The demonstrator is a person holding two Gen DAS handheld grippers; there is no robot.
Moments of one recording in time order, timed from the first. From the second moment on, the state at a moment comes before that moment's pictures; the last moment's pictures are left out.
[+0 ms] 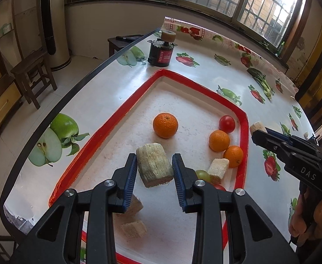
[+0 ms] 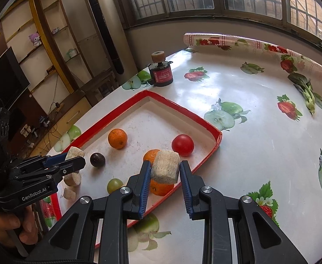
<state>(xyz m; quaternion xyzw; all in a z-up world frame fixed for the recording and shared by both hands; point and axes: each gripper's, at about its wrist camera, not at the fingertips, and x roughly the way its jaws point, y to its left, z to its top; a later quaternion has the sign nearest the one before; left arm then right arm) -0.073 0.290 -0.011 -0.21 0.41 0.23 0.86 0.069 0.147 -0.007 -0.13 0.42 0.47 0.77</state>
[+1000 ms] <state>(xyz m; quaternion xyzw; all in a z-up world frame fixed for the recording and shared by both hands) -0.036 0.326 -0.041 -0.22 0.44 0.25 0.83 0.112 0.230 -0.049 -0.18 0.43 0.48 0.74</state>
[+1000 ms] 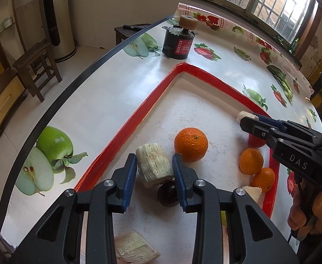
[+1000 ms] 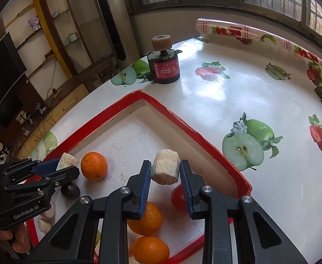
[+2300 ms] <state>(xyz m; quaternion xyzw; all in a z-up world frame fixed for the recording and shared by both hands) -0.122 0.253 -0.009 -0.19 0.40 0.29 0.85 0.046 0.132 -0.008 -0.21 0.35 0.59 0.70</state>
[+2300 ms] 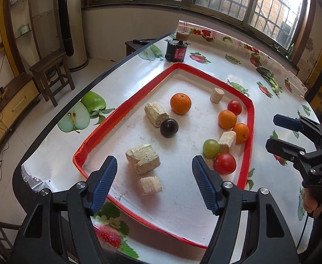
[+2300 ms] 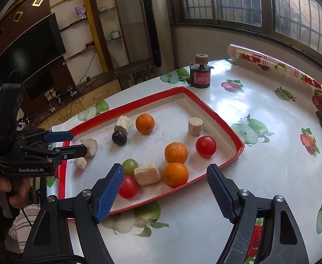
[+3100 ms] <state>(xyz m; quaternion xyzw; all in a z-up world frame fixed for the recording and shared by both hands) -0.172 0.180 0.017 -0.11 0.35 0.30 0.88 -0.013 0.039 0.011 -0.25 0.26 0.65 0.67</state>
